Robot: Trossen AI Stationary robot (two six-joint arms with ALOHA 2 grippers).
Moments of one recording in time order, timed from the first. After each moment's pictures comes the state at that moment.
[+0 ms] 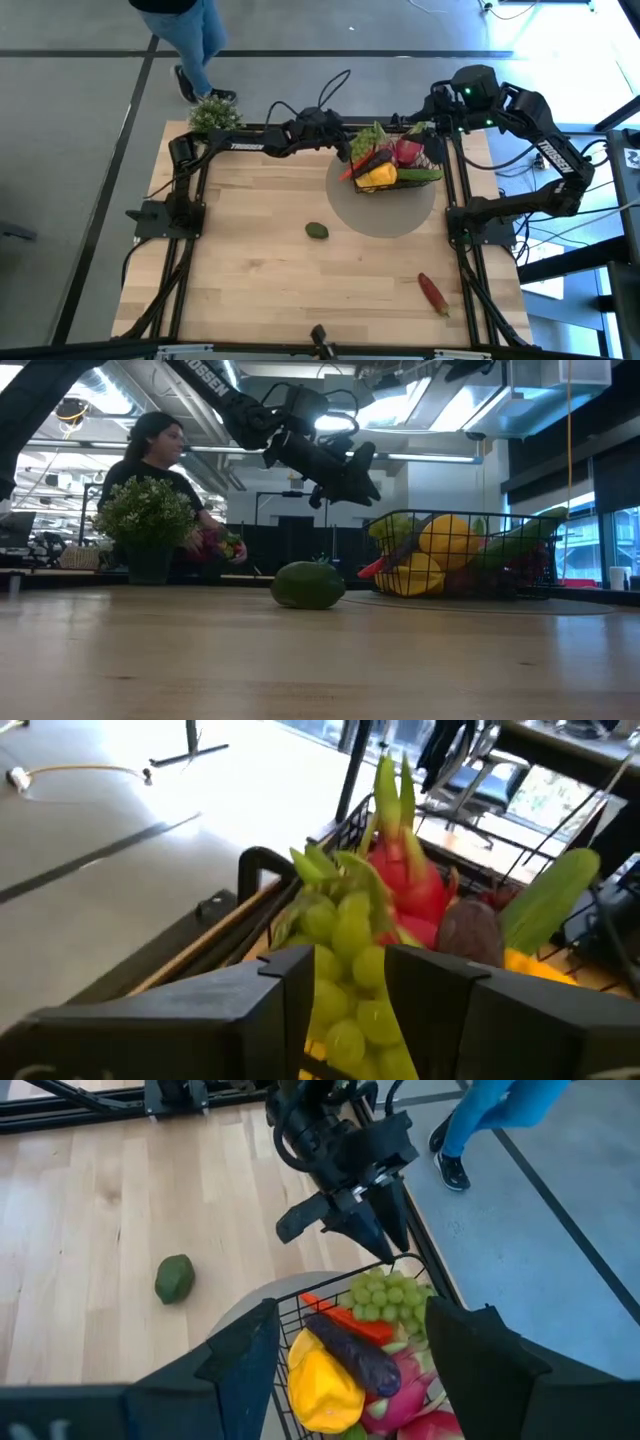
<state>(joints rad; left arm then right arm) 0.44 1.96 1.34 0.38 -0.03 -0.23 -0.57 1.20 1.68 -1.19 -0.21 -0.24</state>
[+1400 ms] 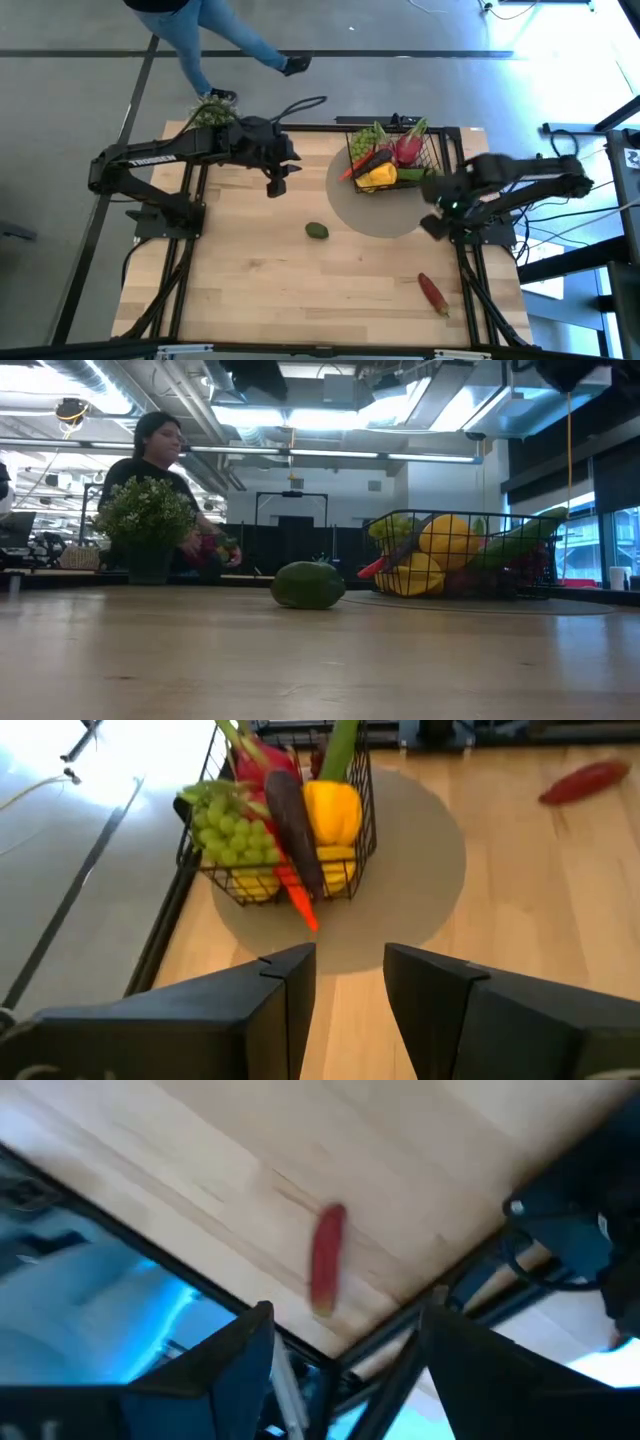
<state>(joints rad) 0.19 1.29 1.34 -0.61 -0.09 0.12 0.10 1.07 1.21 -1.54 -0.37 1.11</state>
